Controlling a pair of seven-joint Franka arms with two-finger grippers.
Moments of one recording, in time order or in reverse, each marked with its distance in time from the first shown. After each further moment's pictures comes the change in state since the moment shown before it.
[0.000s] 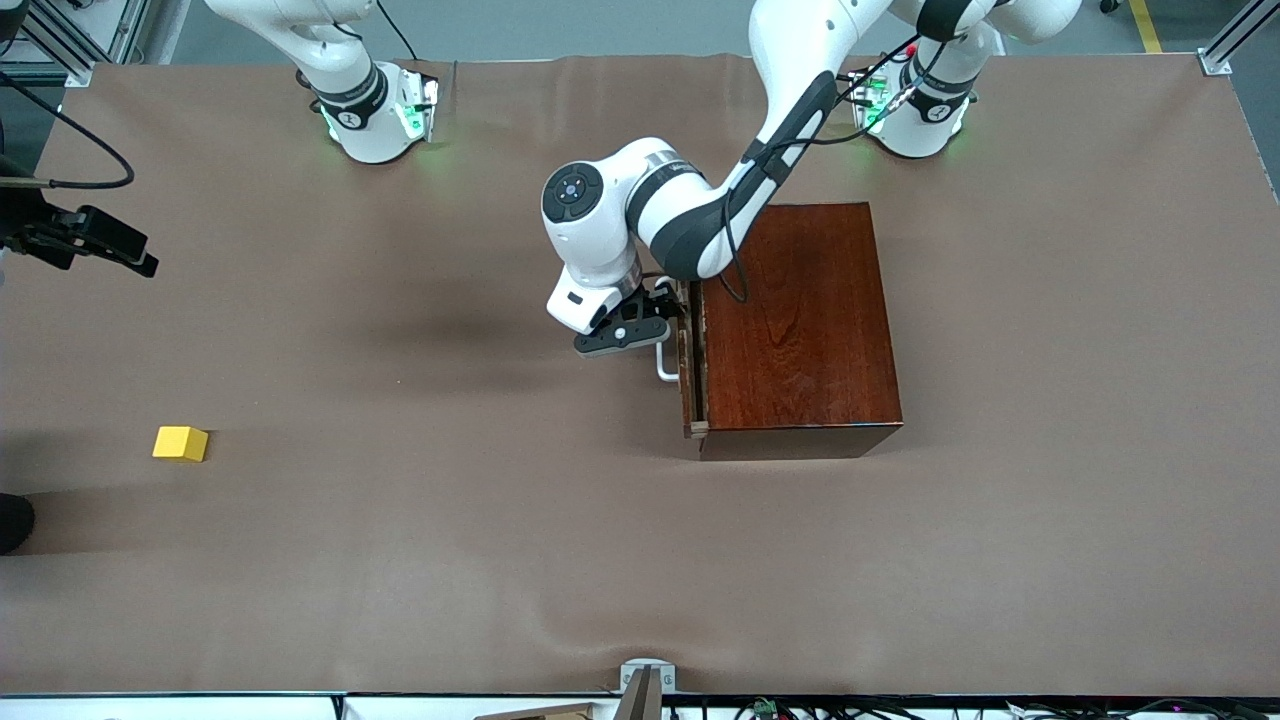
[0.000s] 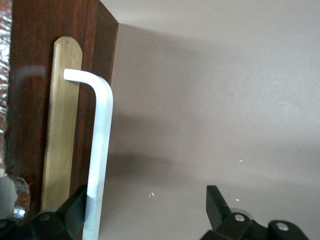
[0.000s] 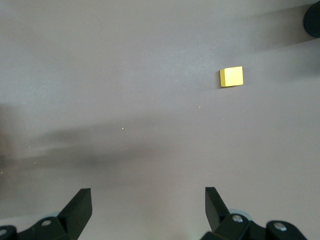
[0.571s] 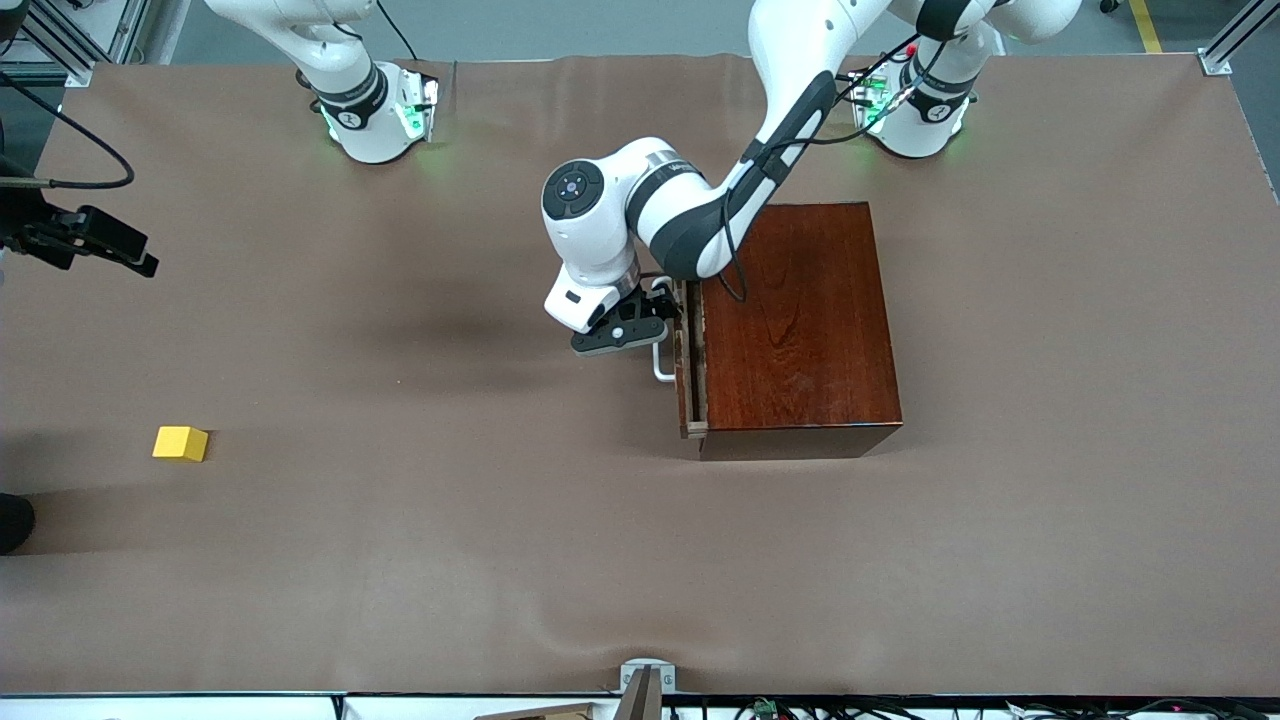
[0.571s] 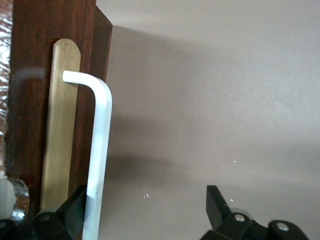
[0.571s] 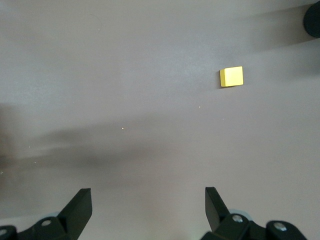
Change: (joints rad) left arm -0.002 -0.001 0.000 -0.005 0.000 0.018 0.000; right arm 0.000 0.000 0.000 0.000 0.000 0.000 0.000
